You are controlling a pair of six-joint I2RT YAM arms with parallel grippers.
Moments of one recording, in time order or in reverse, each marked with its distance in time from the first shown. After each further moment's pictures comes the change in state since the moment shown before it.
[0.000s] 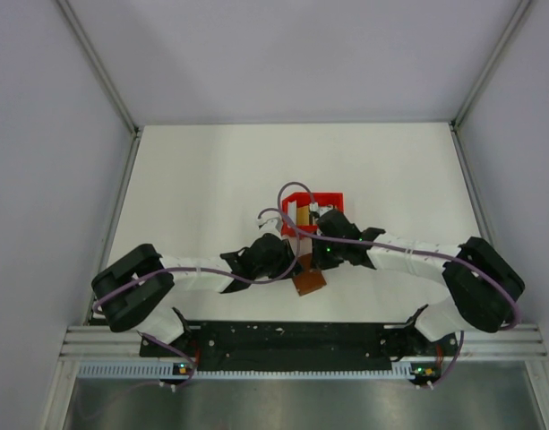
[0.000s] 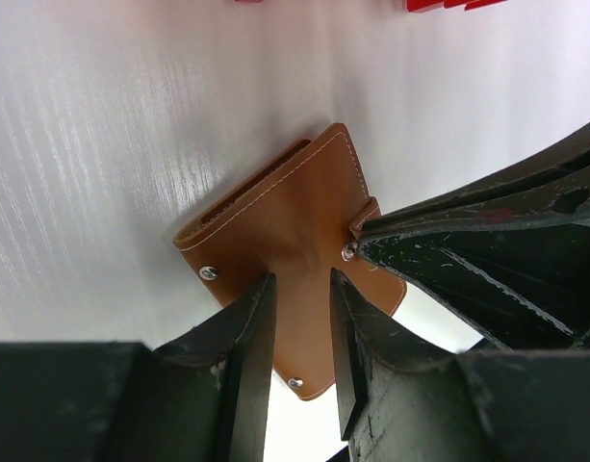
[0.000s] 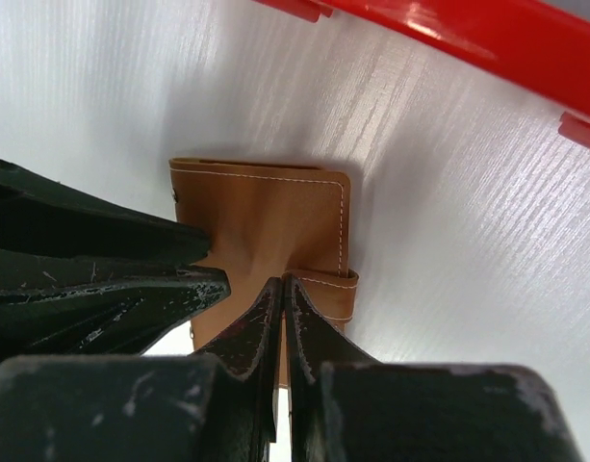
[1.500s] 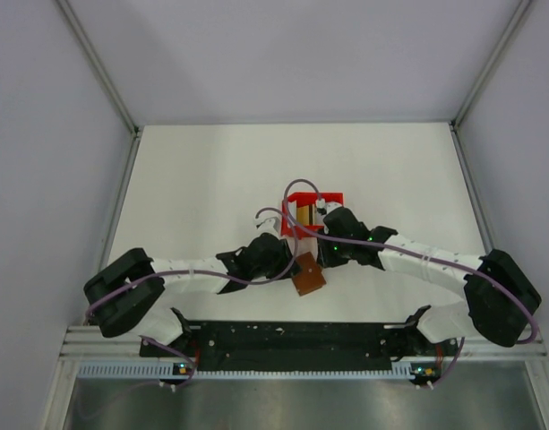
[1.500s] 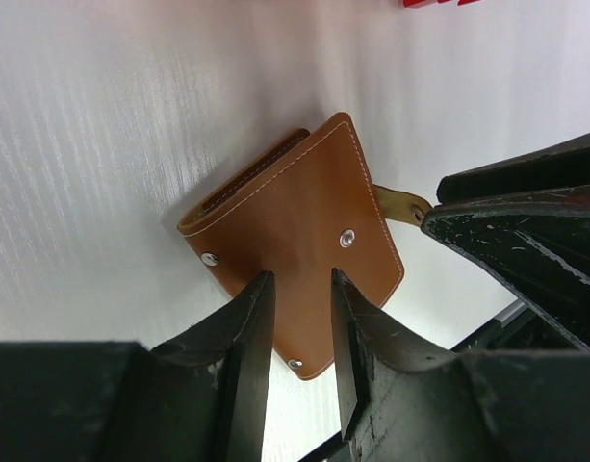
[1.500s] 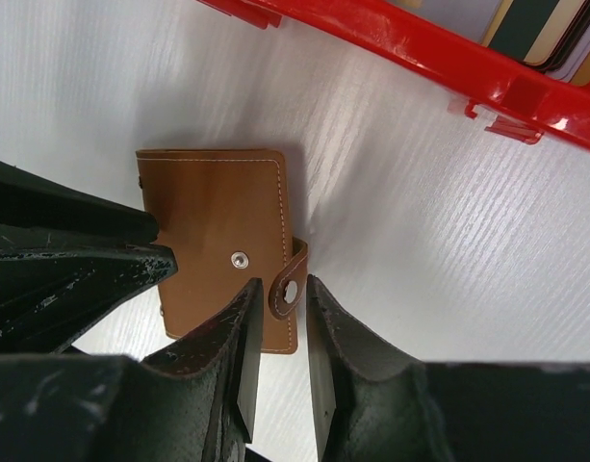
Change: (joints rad) left arm 0.000 -0.060 0.000 -0.061 -0.003 0.000; right arm -0.015 -0.111 0.013 -0.114 0.091 -0.058
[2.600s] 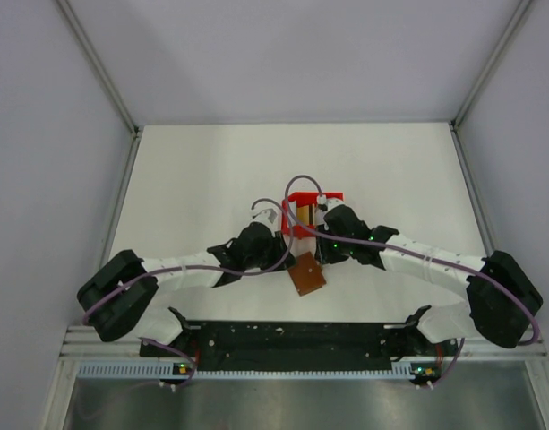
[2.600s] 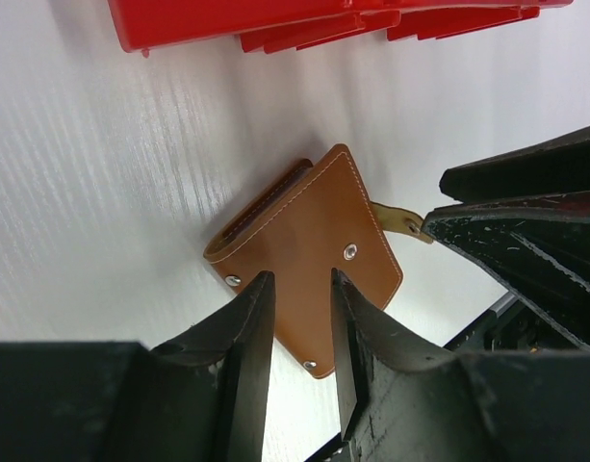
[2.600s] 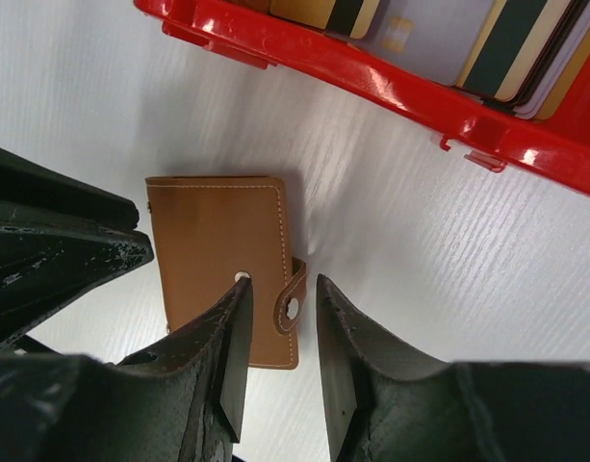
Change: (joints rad) left arm 0.115 -0.031 0.008 -0.010 0.132 0.117; right arm 0.004 -0.011 0.006 0.024 0.038 0.002
